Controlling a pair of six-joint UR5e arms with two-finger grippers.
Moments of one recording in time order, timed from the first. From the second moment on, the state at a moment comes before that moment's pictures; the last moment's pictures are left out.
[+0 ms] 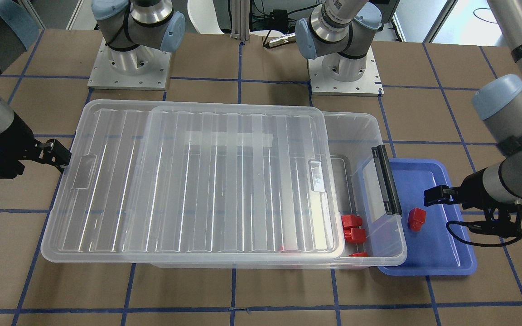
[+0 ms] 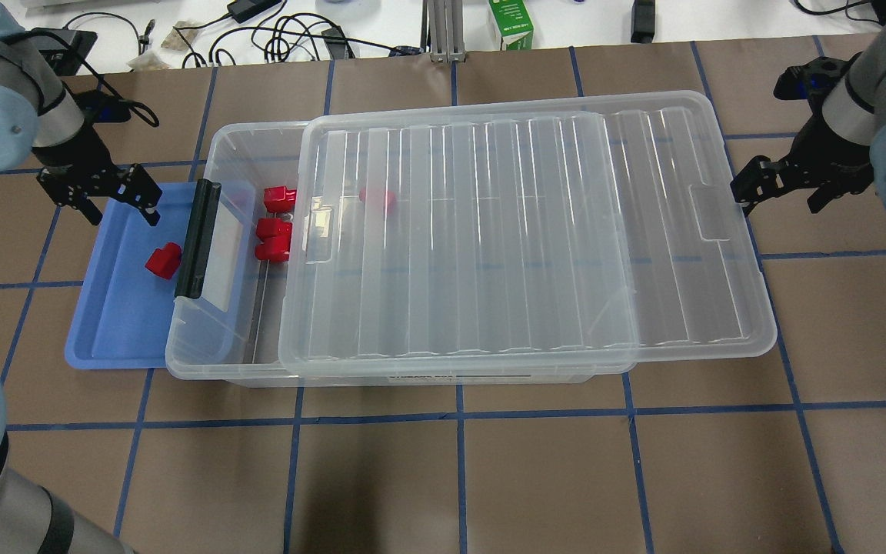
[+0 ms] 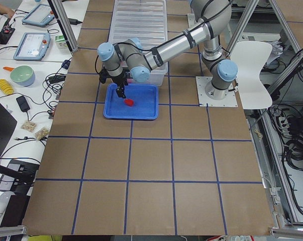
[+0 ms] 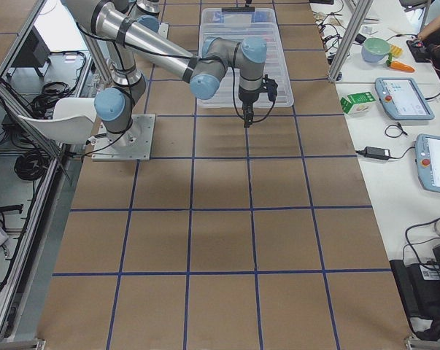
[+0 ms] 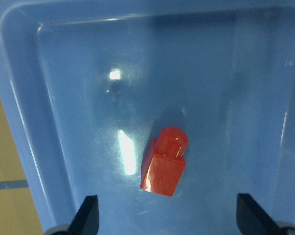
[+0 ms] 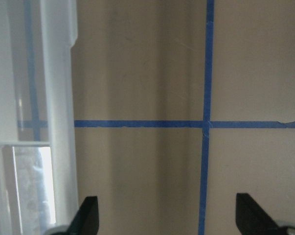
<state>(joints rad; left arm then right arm) -1.20 -1.96 -1.50 -1.43 1.64 0.44 1.27 -1.45 1.82 -1.96 -1.58 -0.32</state>
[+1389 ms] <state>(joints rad) -1.49 -1.59 -1.53 -1.67 1.56 -0.04 1.45 -1.44 1.81 -2.02 -1.58 -0.19</state>
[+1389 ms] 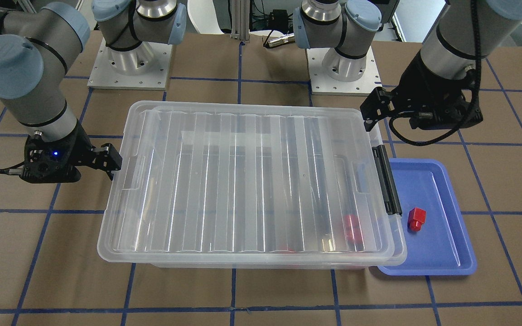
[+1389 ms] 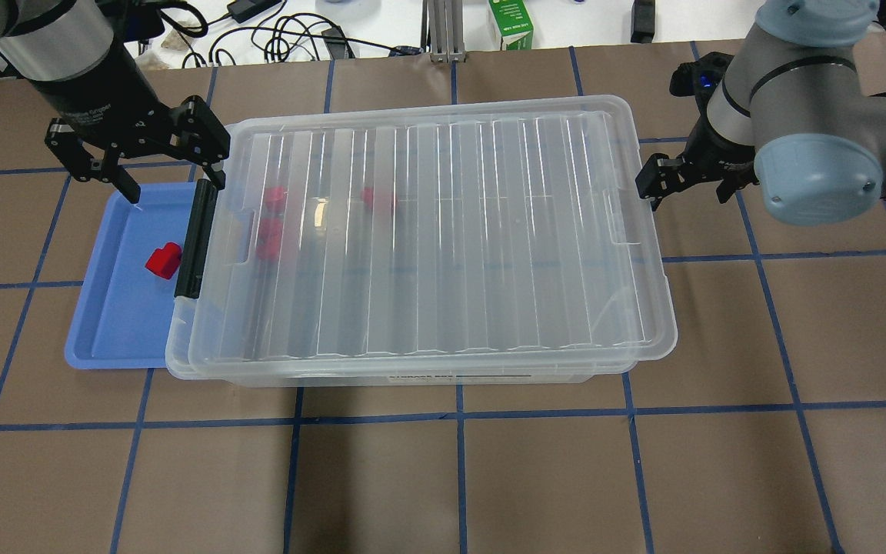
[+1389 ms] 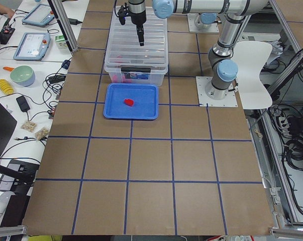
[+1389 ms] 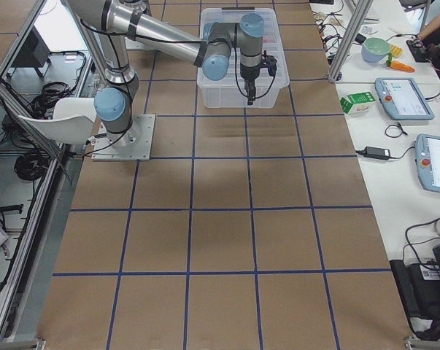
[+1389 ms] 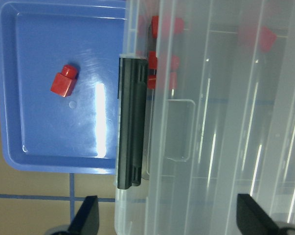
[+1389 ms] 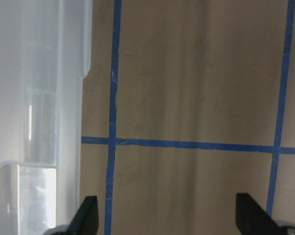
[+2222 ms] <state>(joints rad) -1.52 -1.56 -1.58 -1.68 1.57 -0.02 1.45 -1.57 1.57 -1.64 -1.56 -0.19</state>
